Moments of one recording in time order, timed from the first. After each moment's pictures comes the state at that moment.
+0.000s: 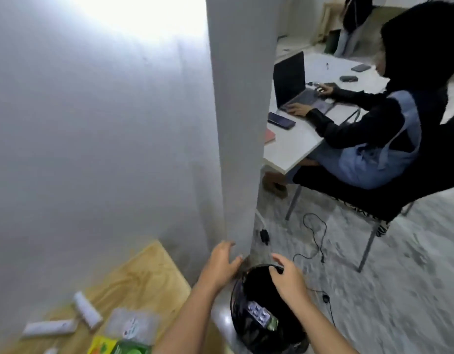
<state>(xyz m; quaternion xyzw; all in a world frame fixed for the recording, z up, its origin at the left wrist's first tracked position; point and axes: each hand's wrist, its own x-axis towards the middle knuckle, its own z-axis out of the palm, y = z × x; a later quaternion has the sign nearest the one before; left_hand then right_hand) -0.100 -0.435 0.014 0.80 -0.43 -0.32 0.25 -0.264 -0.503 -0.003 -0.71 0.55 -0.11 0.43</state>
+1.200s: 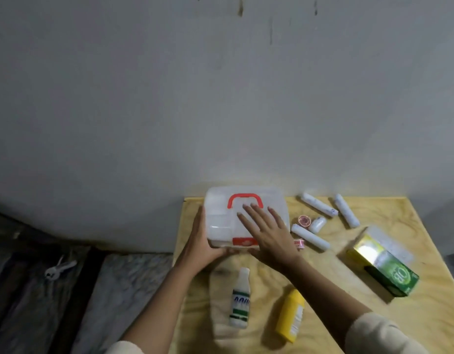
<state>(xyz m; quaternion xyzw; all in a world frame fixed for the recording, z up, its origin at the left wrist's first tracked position) 0.077 0.189 0.018 0.87 -0.09 -0.15 0.46 0.038 -0.007 0.013 -0.99 -0.15 -0.07 0.01</state>
